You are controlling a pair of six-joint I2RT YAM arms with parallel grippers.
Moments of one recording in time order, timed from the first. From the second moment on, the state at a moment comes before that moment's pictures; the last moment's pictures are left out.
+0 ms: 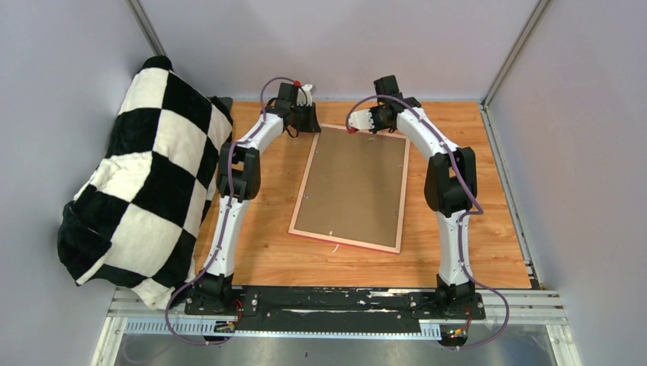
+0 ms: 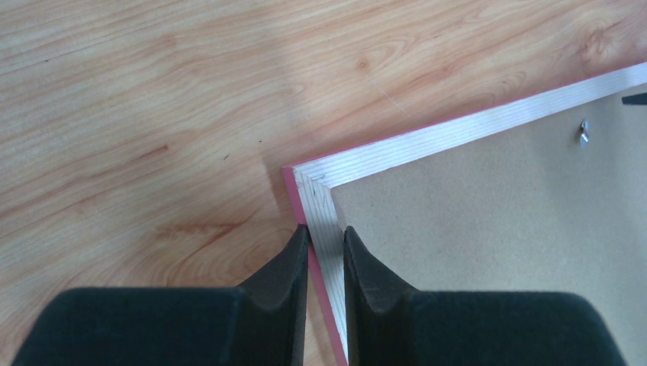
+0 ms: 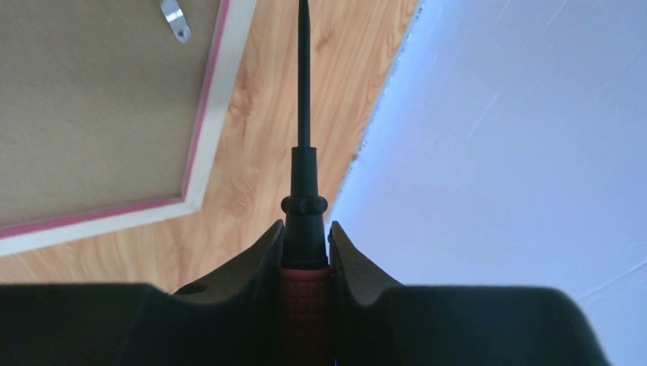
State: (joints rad) left arm -0.28 2.60 2.27 -0.41 0.42 -0.15; right arm 0.31 2.20 1.99 -0.67 0.08 -1.56
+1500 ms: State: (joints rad) left arm -0.28 2.60 2.27 -0.41 0.42 -0.15; right arm 0.33 2.17 1.83 -0.64 0.22 -1.80
